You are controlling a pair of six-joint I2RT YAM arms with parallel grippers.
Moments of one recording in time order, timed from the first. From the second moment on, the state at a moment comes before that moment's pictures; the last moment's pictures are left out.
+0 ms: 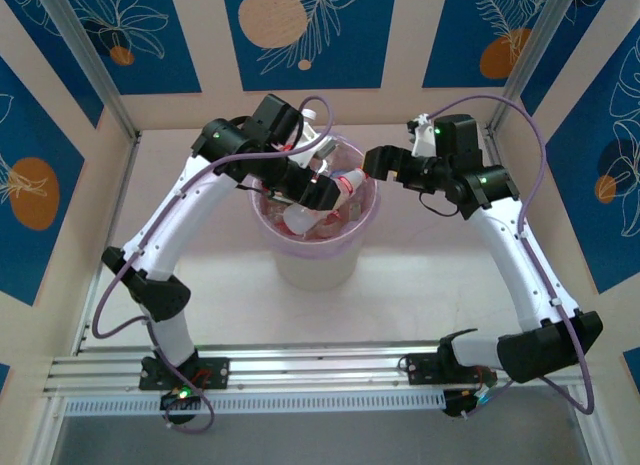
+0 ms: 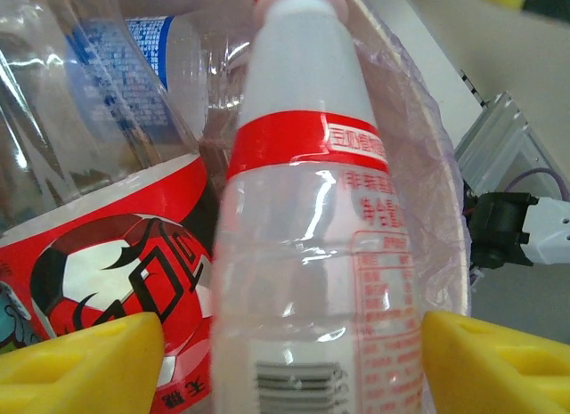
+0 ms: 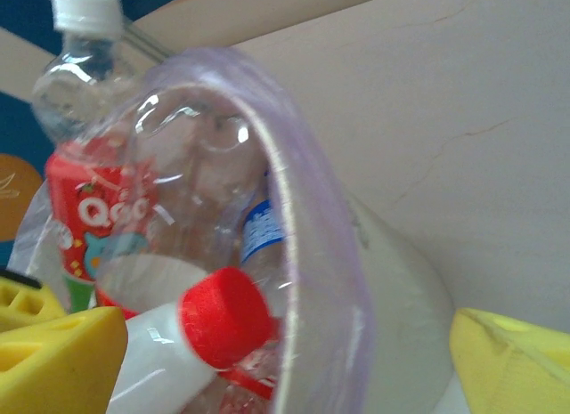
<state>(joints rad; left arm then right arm) -0.72 1.79 2.22 -1.40 0.40 -0.15 0.30 1.29 1.46 -0.80 -0.41 0.48</state>
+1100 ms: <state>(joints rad) -0.72 1.62 1.96 -1.25 0.39 -0.20 0.55 1.30 1.52 -0.90 -0.31 0.43</state>
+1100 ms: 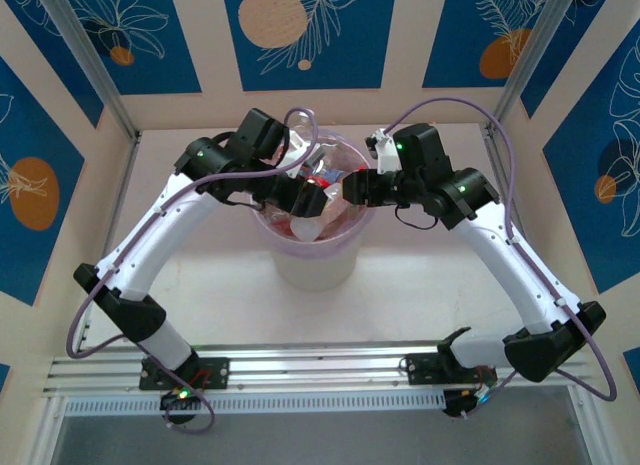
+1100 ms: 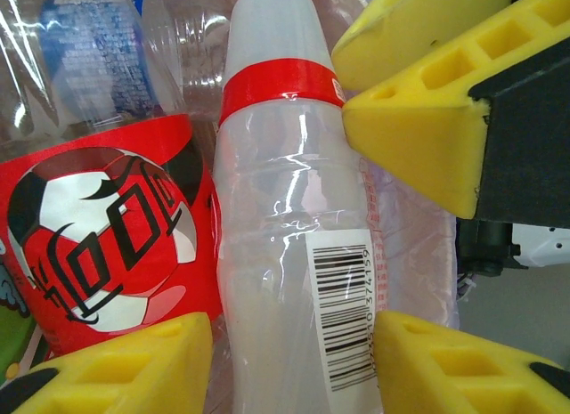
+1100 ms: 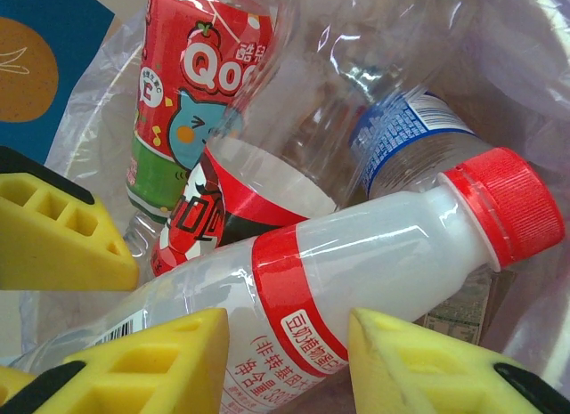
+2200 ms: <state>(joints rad) -0.34 1.21 1.25 -0.66 -0.20 -0.19 0.06 1.18 1.24 -0.78 -0.21 0.38</state>
